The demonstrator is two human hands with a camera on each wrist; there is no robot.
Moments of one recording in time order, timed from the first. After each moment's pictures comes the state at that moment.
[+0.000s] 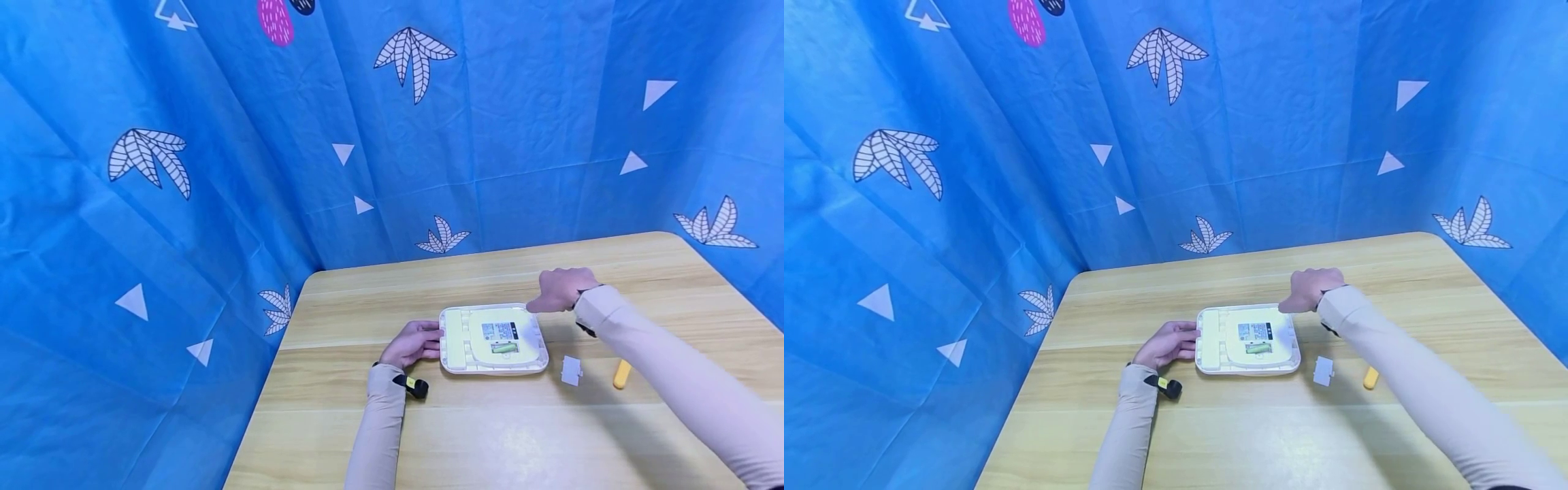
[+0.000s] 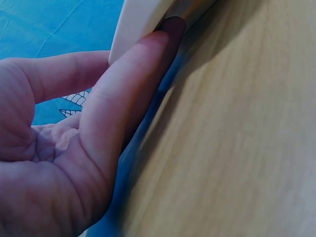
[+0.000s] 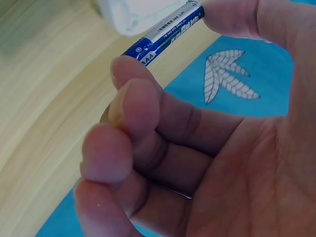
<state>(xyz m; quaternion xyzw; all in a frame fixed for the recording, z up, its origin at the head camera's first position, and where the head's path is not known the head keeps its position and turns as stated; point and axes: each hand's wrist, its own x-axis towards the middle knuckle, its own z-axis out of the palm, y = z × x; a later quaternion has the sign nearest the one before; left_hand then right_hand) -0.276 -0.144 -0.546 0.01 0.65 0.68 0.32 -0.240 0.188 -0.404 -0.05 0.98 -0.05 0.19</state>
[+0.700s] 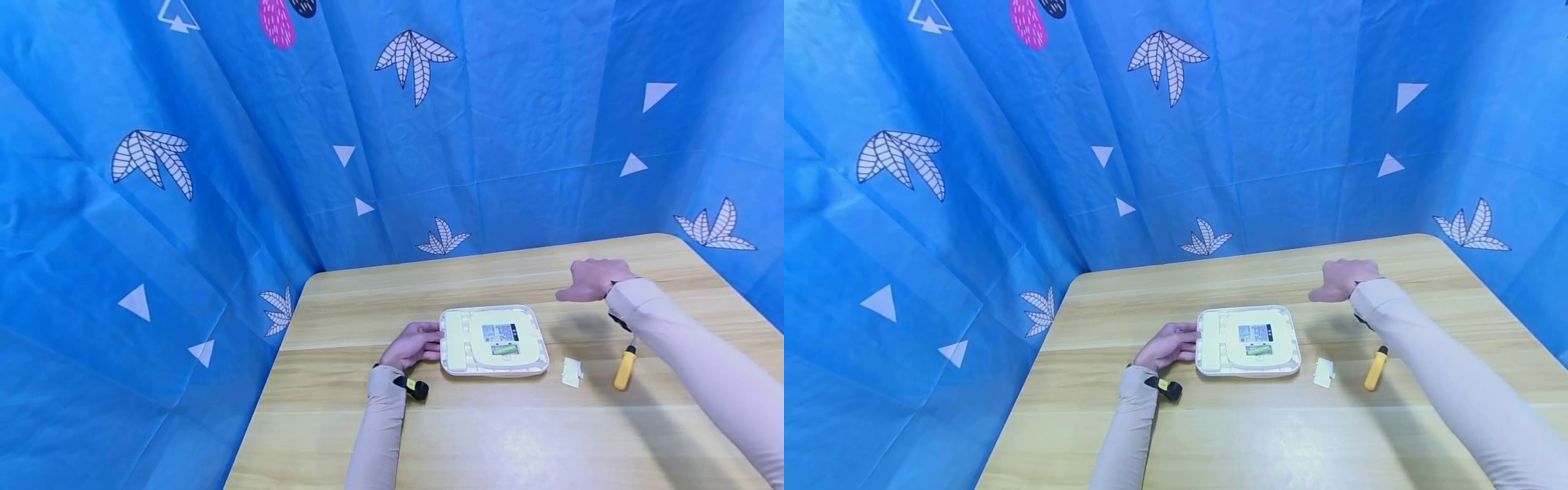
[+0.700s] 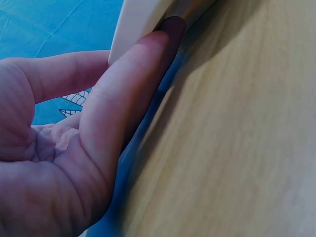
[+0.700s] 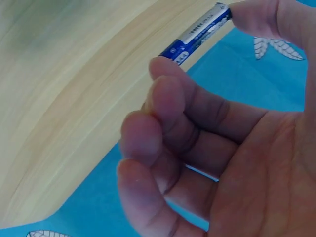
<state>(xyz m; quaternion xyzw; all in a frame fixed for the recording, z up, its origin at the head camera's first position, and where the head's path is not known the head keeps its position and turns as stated) -0.276 -0.145 -0.549 0.01 0.65 0.68 0.32 -0.250 0.247 -0.406 -0.06 0.98 -0.06 0.17</state>
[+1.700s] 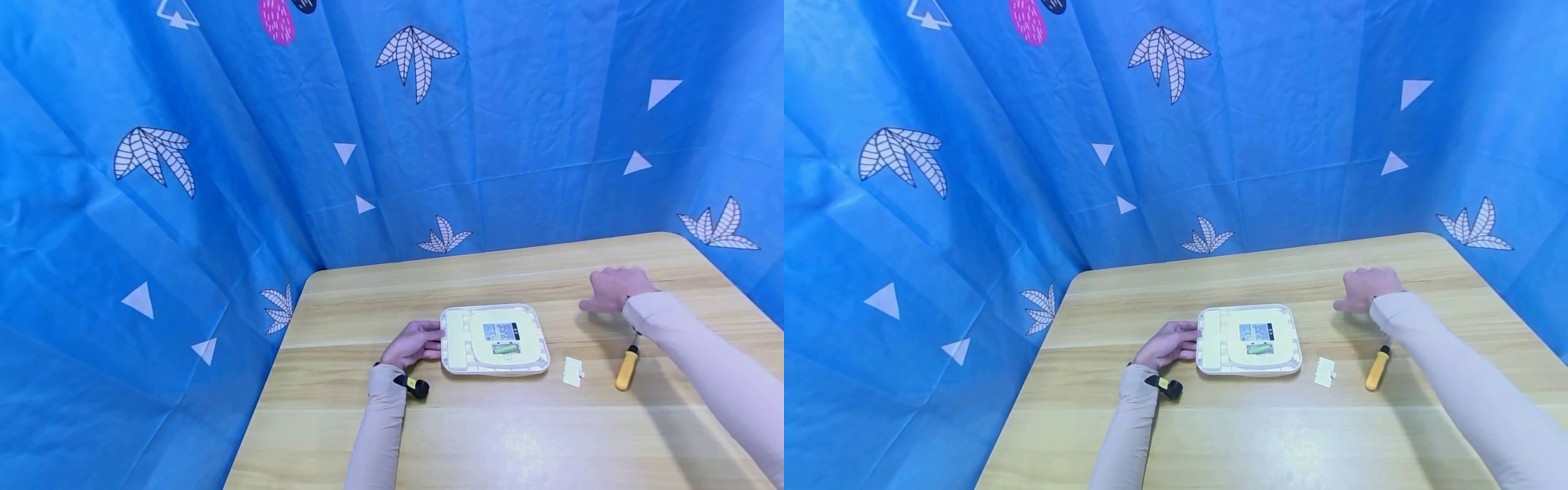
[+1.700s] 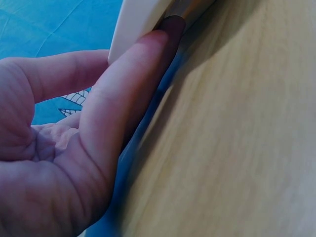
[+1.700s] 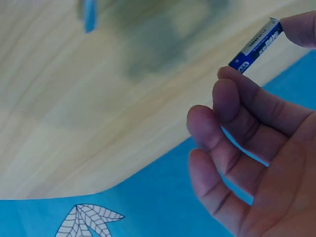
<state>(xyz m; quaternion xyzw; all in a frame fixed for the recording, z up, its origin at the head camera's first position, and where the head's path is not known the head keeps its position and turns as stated) -0.273 -0.144 -0.545 0.01 0.65 0.69 0.32 -0.254 0.292 -0.465 -0.08 0.99 -0.03 0.09</state>
